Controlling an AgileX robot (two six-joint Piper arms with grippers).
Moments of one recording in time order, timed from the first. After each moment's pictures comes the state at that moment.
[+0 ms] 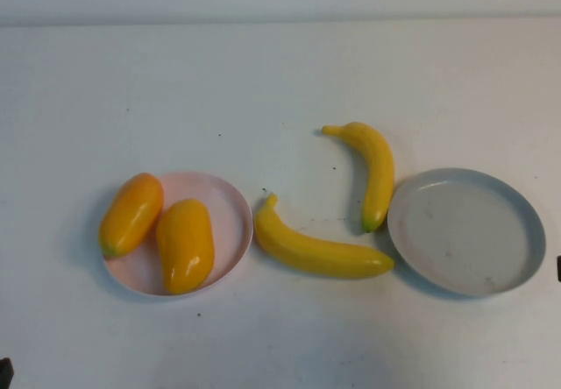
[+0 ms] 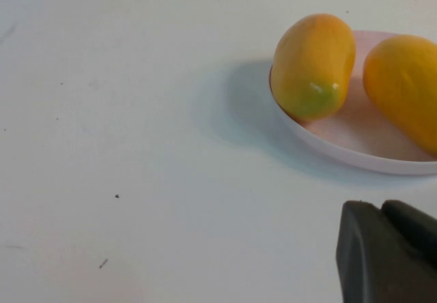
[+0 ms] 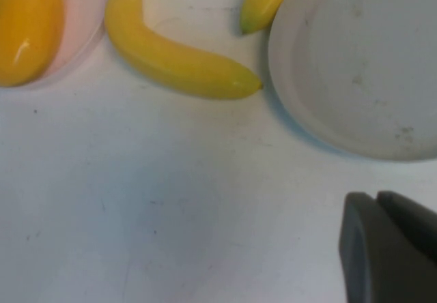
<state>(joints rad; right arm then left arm) 0.06 0.84 -0.66 0.57 0.88 -0.36 -0.10 -0.01 0.03 -0.07 0.38 0.08</state>
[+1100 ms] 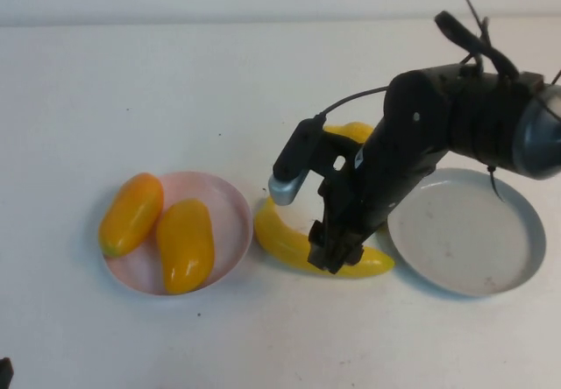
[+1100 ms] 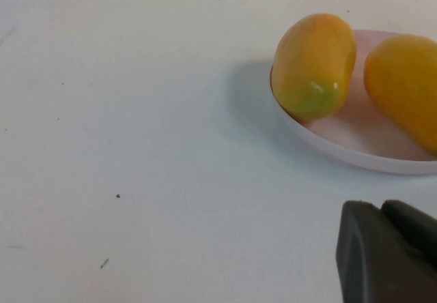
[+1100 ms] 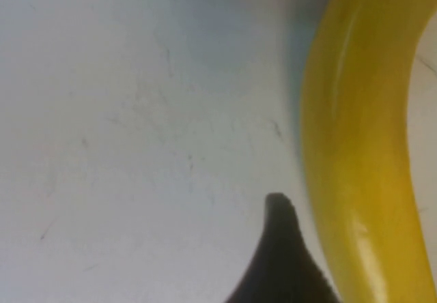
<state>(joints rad) 0.64 1.87 -1.43 0.24 0.91 -0.65 -0.10 -0.01 0.03 -0.06 0.38 0.08</state>
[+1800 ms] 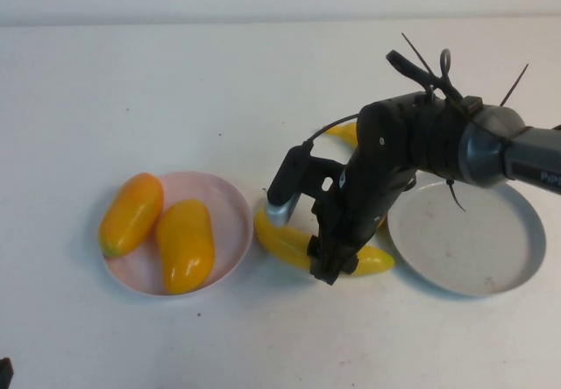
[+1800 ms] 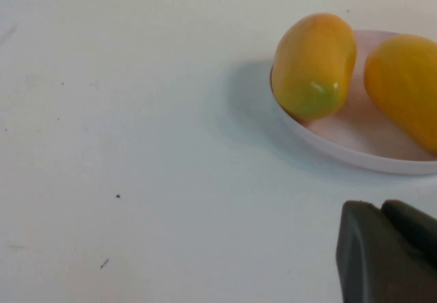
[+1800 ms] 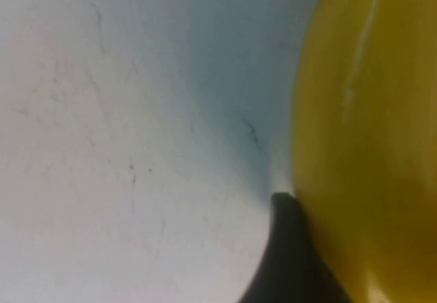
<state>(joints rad) 0.64 2.02 -1.49 0.19 0.89 -0.68 -0.10 -0.01 0.03 -0.06 0.38 0.08</state>
